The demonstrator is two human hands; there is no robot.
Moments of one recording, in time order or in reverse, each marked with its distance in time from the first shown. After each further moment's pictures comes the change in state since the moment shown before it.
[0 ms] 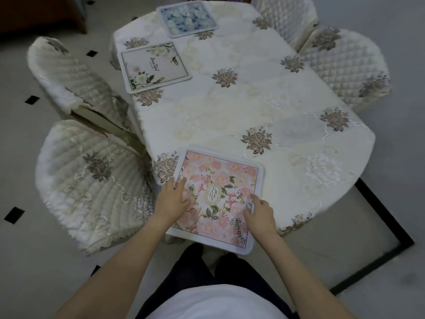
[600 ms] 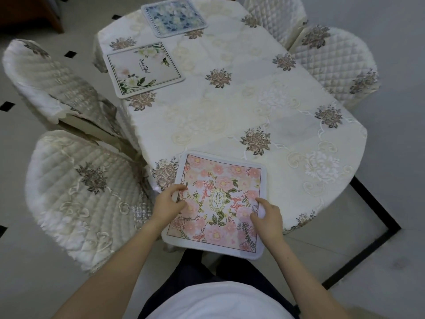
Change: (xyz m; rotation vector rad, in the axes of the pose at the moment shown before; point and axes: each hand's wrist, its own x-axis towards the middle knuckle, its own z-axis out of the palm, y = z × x) left_hand 0.017 -0.029 -0.009 -0.777 0.067 -0.038; right_hand -0.007 -0.010 0.006 0.313 0.172 0.103
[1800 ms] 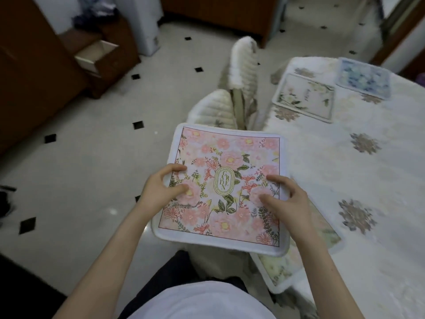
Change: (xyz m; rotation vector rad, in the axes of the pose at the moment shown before) left_hand -0.263 0.007 -0.069 -0.511 0.812 -0.161; right_hand -0.062 -0.157 -0.010 0.136 -0.678 -0.717
